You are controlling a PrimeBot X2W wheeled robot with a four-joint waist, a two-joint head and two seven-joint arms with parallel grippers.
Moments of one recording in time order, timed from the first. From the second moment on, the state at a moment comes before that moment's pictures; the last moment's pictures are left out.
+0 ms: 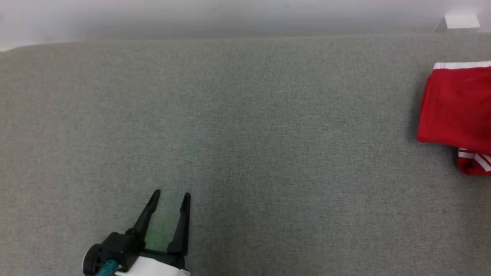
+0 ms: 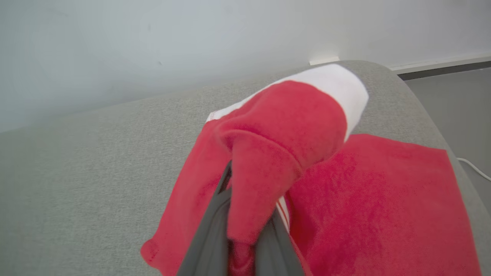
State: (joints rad) left arm -0.07 0.05 -0.13 0.12 -0.14 -0.10 -0.26; right arm -0.74 -0.47 0.03 0.51 0.73 0.13 0.59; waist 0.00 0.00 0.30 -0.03
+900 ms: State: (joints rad) left arm -0.01 0.05 -0.10 0.15 -0.14 -0.11 -0.26; right arm -0.57 -0.50 -0.17 0.46 0.37 0.13 0.31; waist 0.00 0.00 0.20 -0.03
